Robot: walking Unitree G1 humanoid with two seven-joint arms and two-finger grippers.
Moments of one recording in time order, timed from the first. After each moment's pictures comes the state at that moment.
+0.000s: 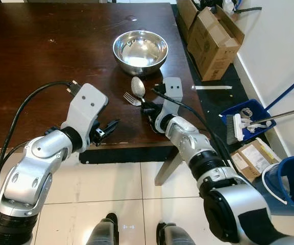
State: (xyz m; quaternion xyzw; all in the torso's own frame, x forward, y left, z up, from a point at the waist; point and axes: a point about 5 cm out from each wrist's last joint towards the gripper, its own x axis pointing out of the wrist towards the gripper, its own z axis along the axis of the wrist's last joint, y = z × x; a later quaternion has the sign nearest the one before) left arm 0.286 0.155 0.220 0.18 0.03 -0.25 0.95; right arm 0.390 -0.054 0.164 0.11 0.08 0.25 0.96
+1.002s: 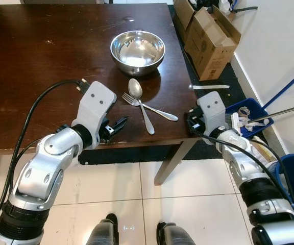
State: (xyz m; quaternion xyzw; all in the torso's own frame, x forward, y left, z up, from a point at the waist) left arm 0.296 0.139 0.217 0.16 0.02 -0.27 0.95; right arm 0.362 -0.172 0.149 -0.14 0.03 0.18 0.97
